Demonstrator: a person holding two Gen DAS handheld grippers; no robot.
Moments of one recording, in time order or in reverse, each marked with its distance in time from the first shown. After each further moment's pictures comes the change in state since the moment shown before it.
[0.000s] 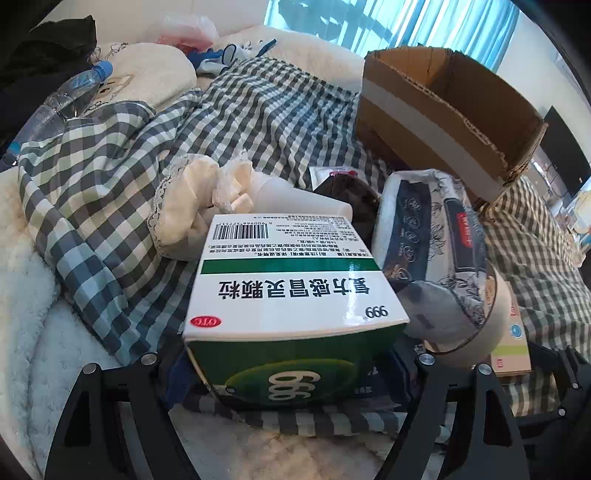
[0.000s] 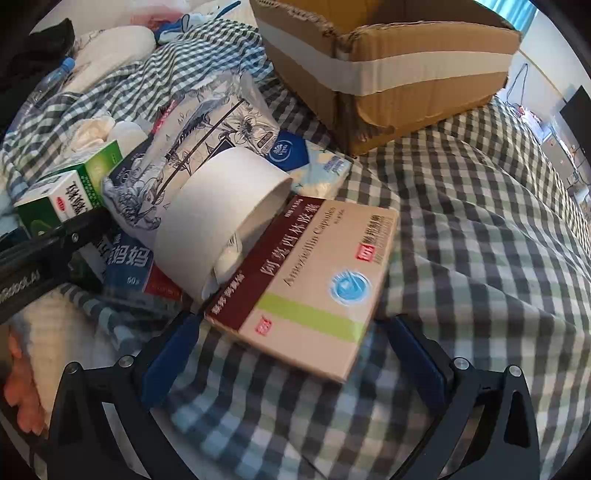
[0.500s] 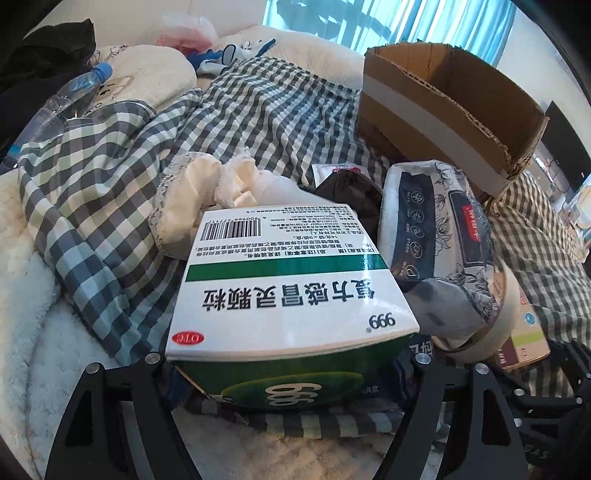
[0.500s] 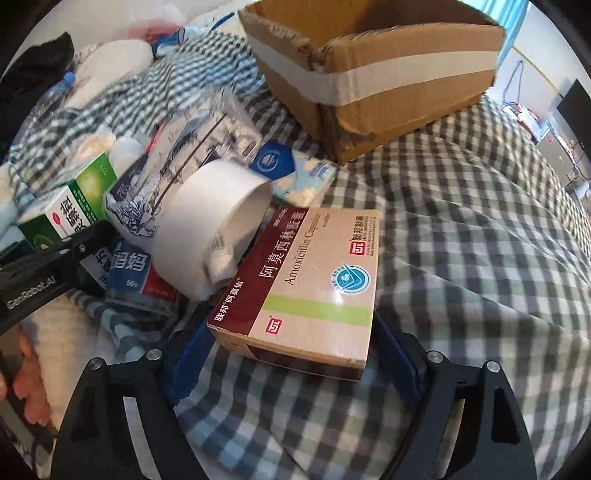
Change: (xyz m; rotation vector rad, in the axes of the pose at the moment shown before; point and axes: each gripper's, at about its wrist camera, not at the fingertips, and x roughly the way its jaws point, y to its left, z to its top) left arm -0.001 0.003 -0.002 0.016 -0.014 0.016; right arm -0.033 -0.017 -0.013 0.052 -0.057 0.033
